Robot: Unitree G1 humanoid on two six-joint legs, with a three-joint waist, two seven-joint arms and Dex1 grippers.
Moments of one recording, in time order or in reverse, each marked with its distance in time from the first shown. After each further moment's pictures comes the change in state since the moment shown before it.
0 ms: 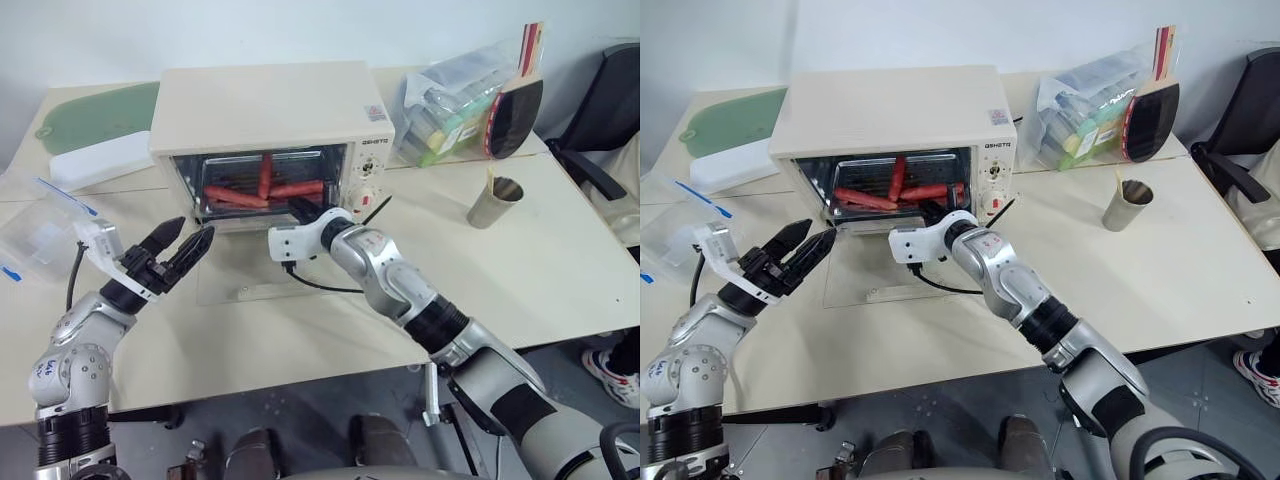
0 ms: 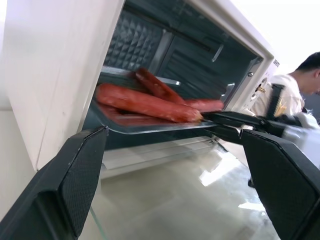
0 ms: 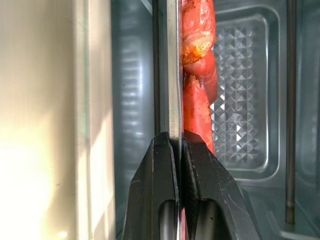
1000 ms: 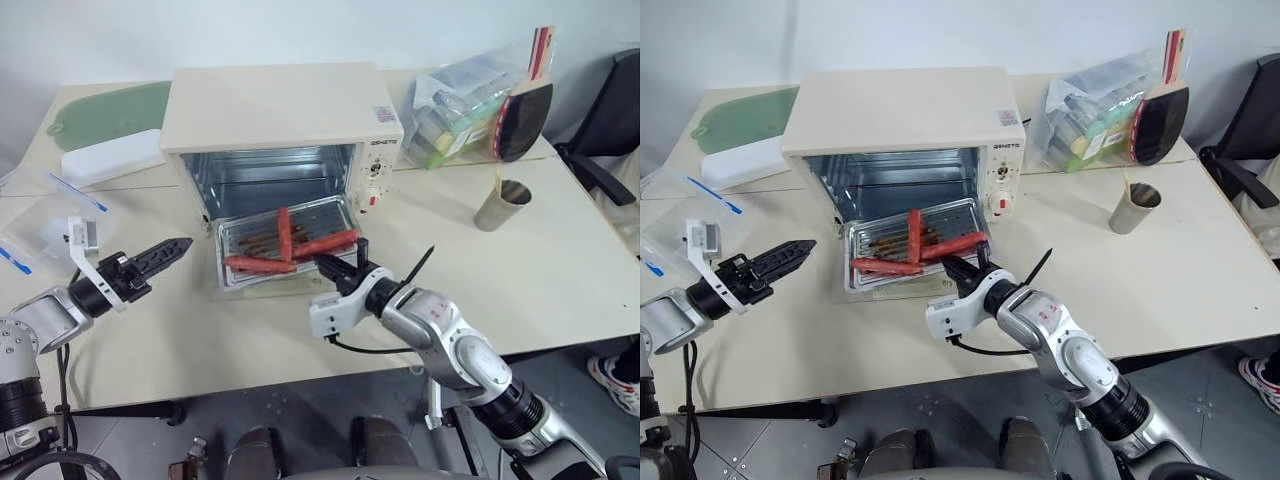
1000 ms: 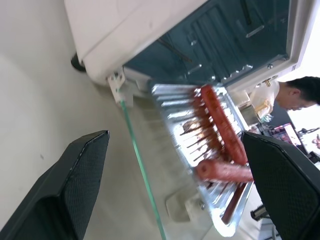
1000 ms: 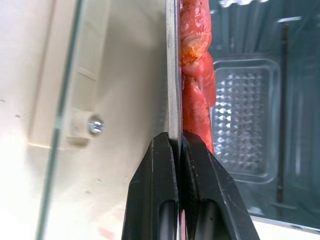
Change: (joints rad) left arm -0.104 0.219 0.125 0.227 -0.258 0.651 0.056; right arm 0.430 -0.226 -0.117 -0.538 -0.057 -0.164 0.170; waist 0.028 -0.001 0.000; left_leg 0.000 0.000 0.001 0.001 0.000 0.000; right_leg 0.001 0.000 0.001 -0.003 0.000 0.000
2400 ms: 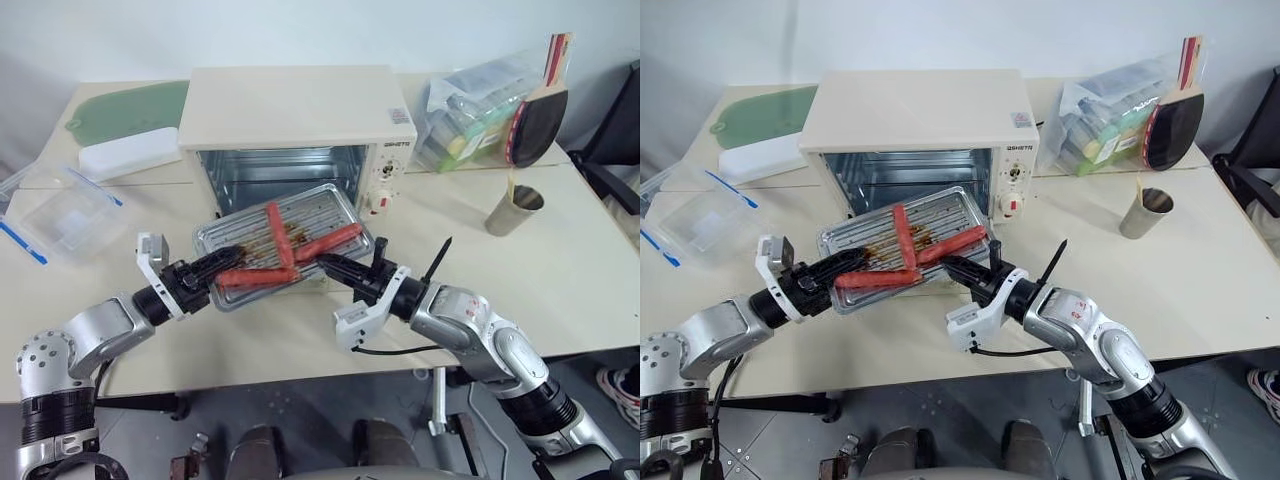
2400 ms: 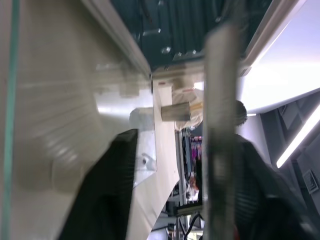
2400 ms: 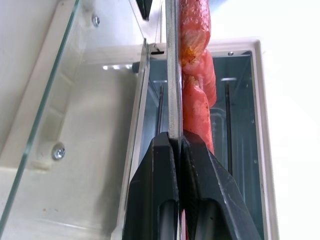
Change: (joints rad) left arm 0.049 -0.133 -0.185 -0.044 -0.853 -0.004 0.698; right arm 0.032 -0.079 -0.135 0.024 0.137 -0.330 -0.071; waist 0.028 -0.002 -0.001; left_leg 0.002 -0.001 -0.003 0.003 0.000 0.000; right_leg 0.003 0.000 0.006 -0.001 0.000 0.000
